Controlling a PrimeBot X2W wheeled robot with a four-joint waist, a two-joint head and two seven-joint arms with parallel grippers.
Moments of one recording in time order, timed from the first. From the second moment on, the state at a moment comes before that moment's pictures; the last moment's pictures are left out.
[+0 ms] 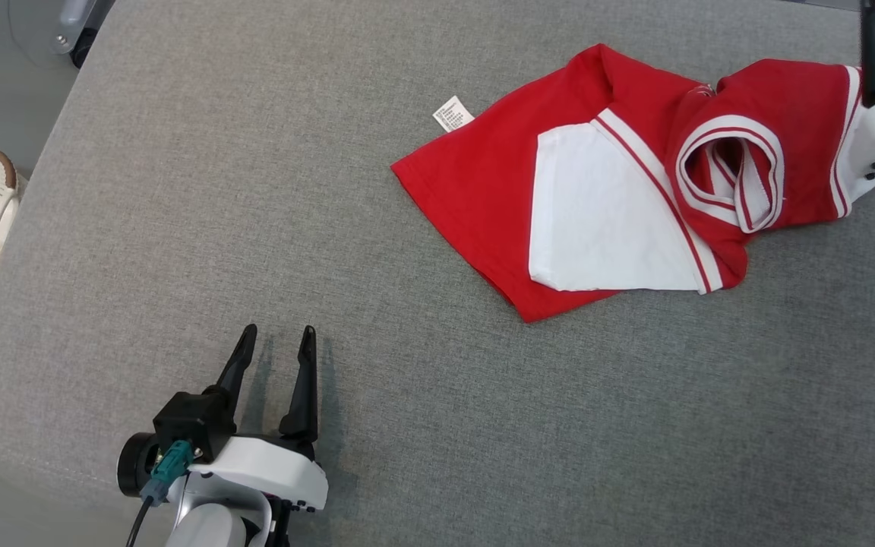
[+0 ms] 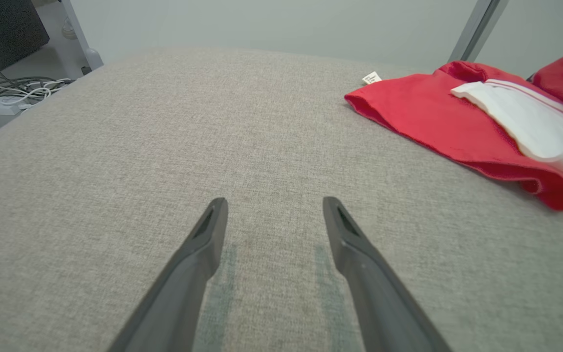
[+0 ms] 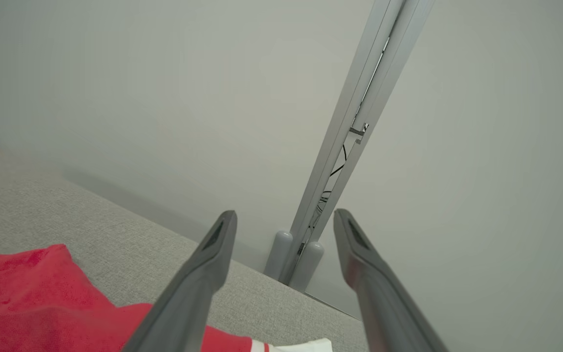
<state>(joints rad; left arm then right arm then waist) -0.17 0.05 -0.22 0.32 -0.30 0.05 -0.26 -1.02 -0.31 0.04 0.90 -0.14 0.13 -0.26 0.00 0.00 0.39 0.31</state>
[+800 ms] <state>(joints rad) -0.12 0.05 -0.19 0.34 -0.27 0.04 -0.26 -0.61 -0.12 0.53 0.69 0.32 0.13 -0.26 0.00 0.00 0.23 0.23</state>
